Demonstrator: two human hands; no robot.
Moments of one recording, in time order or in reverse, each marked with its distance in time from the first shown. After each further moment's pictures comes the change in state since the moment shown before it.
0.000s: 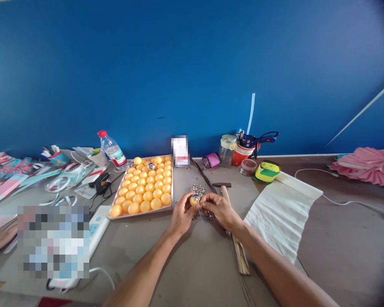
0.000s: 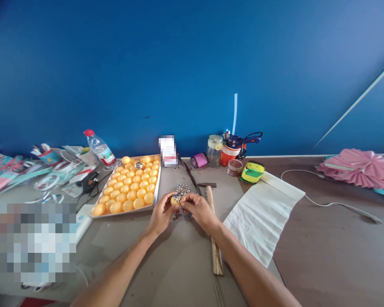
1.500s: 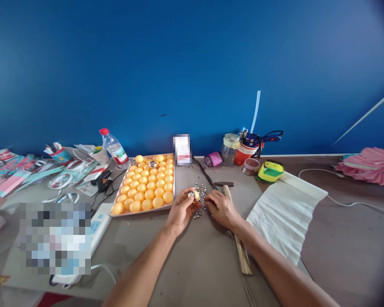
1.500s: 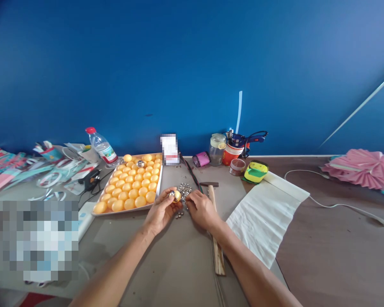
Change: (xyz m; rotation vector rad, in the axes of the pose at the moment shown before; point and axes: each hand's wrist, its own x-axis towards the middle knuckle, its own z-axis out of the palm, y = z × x) left_hand 0.006 0.013 0.001 -0.780 0.037 -0.261; right_hand 0.000 -0.003 -0.012 -0.931 0.060 -0.469
